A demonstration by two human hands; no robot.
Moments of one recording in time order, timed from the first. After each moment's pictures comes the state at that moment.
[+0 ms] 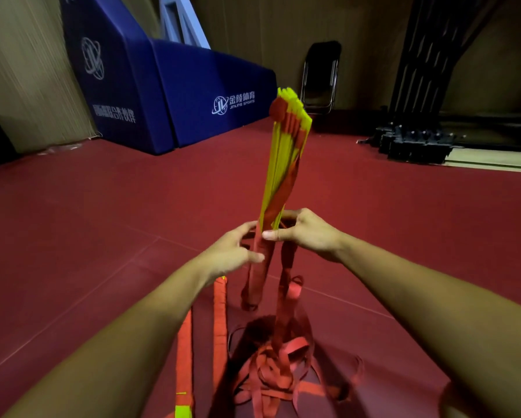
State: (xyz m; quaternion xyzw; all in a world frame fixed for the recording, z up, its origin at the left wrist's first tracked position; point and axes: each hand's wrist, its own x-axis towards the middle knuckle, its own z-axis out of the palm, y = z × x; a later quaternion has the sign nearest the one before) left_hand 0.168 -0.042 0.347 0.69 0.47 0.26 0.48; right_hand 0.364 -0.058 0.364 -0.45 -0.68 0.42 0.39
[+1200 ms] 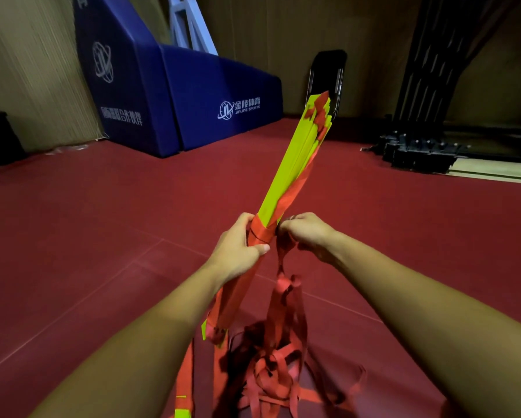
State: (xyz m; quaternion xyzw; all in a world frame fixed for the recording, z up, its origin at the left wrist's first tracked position) left_hand 0.173 -0.042 0.349 0.73 0.52 0.33 0.30; right_hand 0.345 -0.046 0.372 -0.64 -0.52 0.42 0.38
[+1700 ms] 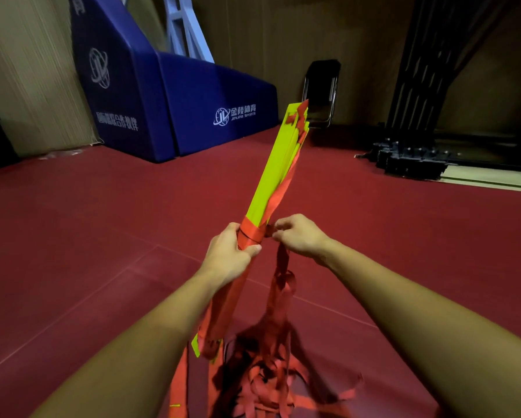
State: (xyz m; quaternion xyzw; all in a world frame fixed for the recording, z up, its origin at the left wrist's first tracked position) left_hand 0.173 -0.047 0.355 0.71 0.58 0.32 0.24; right_hand 0.347 -0.042 0.377 -0.65 -0.66 0.26 0.28
